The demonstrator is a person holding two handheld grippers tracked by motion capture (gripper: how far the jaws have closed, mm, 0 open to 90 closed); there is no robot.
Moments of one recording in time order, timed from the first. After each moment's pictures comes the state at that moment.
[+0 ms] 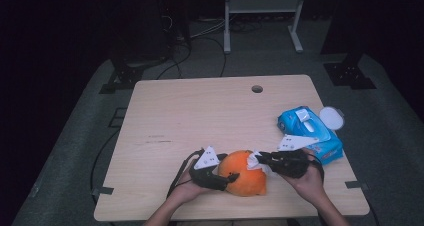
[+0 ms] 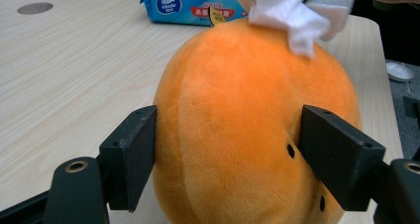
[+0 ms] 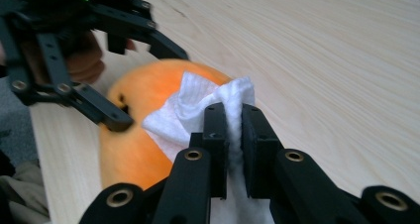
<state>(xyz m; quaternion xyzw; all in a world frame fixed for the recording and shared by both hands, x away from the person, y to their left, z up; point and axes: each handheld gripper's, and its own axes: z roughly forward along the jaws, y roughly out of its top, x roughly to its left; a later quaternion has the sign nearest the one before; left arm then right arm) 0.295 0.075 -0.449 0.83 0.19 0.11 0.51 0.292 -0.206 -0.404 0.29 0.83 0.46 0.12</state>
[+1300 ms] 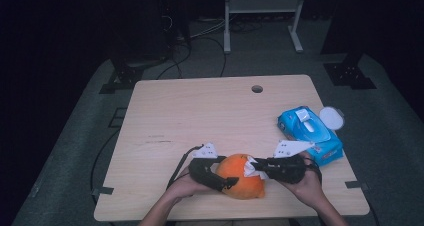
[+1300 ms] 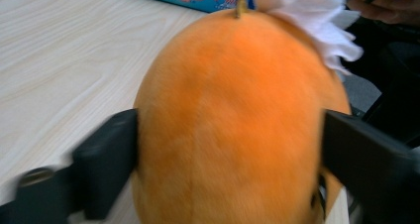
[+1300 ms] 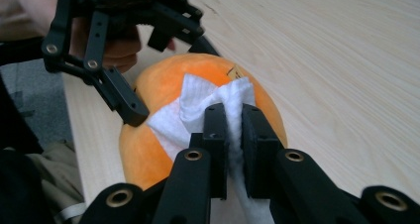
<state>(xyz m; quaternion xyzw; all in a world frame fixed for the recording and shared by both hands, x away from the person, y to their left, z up) 0.309 0.077 -0.447 0.84 0.21 0.00 0.50 0.280 -0.194 -0.401 0.25 0.84 0.46 0.10</state>
